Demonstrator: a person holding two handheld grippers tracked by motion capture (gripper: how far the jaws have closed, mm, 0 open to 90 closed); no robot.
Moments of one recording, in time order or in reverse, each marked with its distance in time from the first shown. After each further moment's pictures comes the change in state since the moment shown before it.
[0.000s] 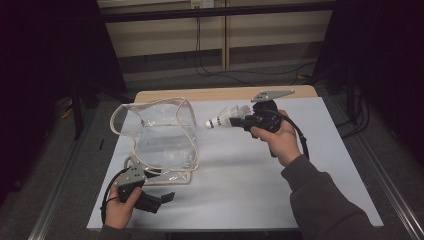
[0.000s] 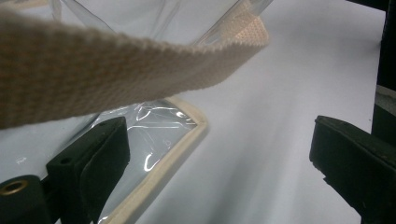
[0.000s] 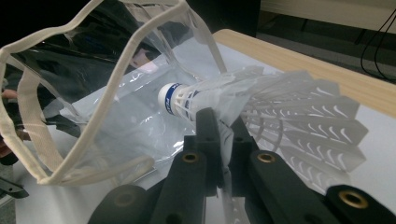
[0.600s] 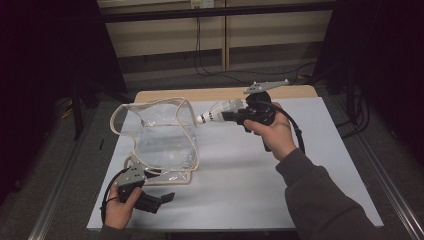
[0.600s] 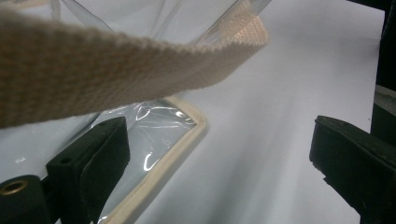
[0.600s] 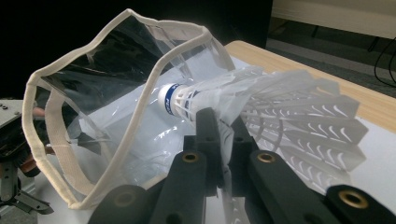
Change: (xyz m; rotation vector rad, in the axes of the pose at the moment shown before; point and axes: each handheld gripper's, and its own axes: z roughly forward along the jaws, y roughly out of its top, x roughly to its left) left arm 0.000 0.000 0.000 0.000 -0.001 -0.003; right arm 0.013 0.025 0.003 -0.008 0.033 -0.008
